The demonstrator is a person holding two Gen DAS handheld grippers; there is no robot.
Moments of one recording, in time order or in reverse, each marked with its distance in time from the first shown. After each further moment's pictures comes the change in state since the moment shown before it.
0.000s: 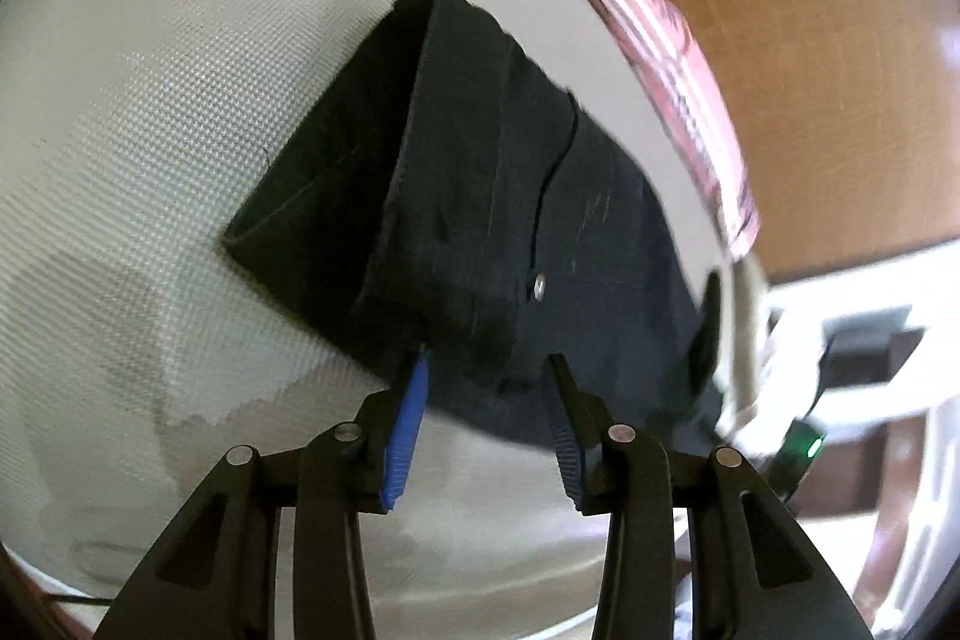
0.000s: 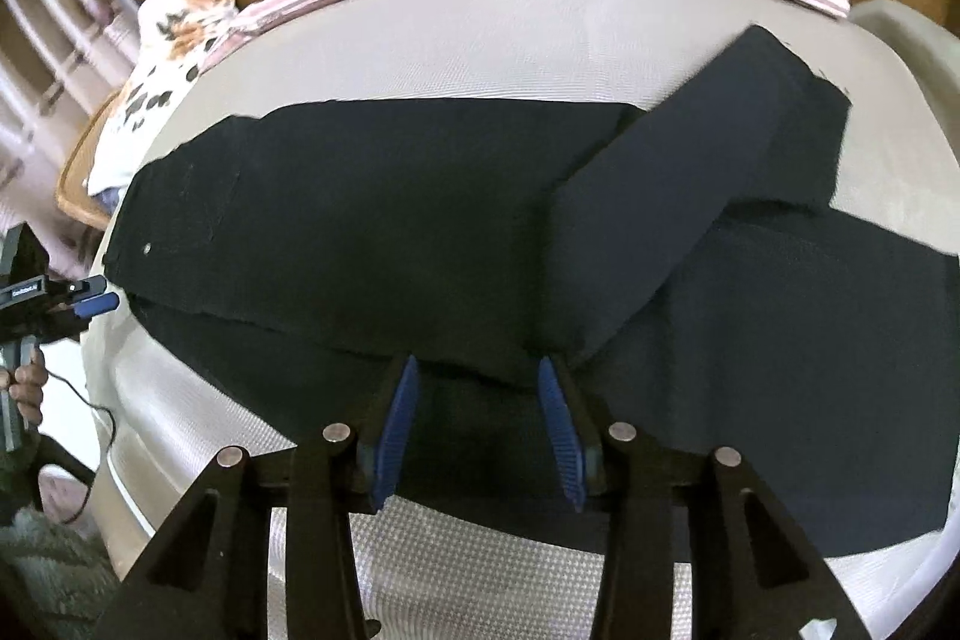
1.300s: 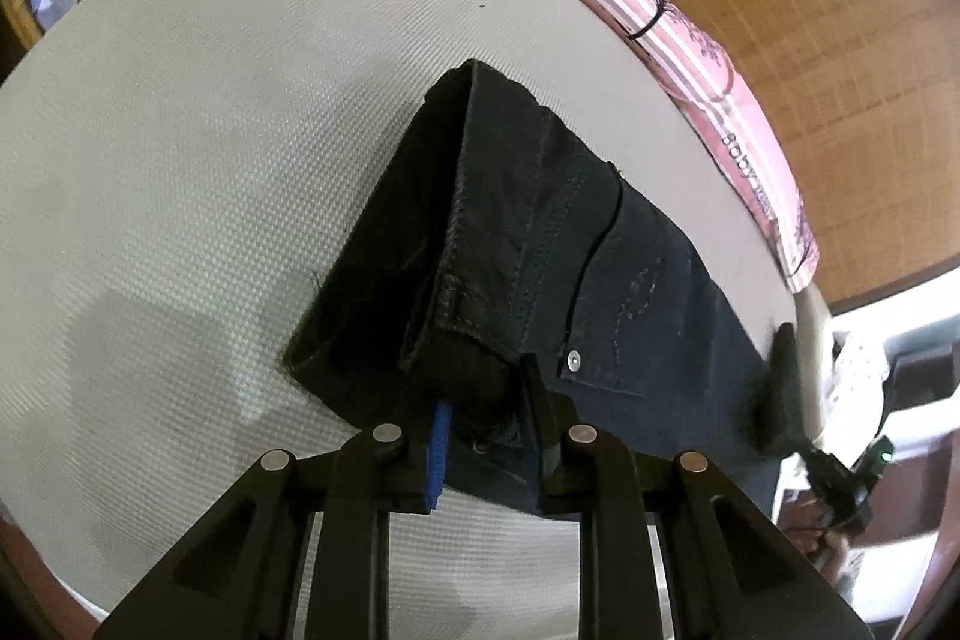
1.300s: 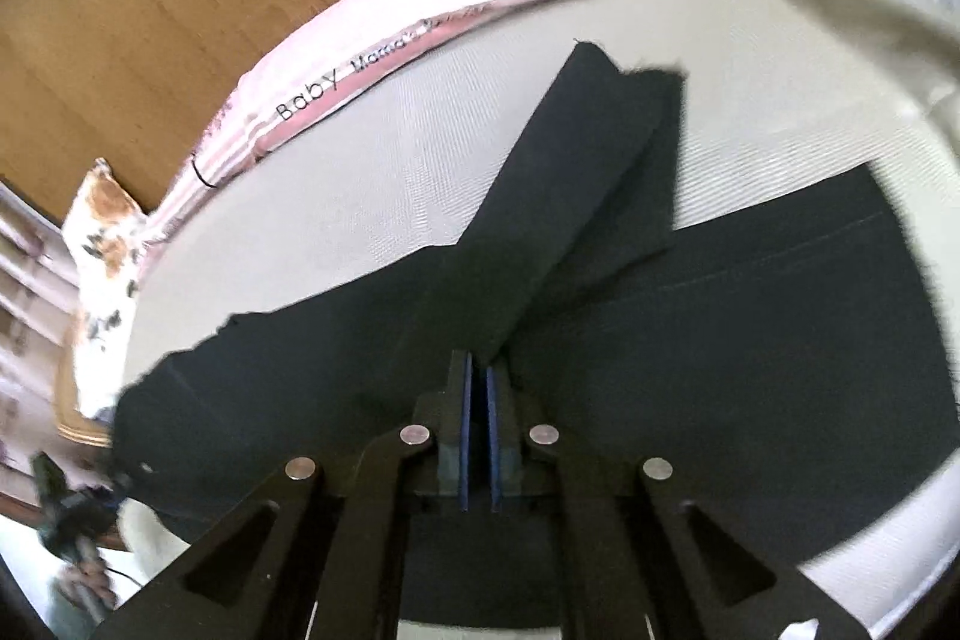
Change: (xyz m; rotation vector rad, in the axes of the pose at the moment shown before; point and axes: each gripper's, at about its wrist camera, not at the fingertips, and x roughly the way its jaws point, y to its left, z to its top) left arm 0.008 -0.012 0.032 0.091 -0.091 0.201; right arm -0.043 -0.067 0.027 0.397 -0.197 -0.096
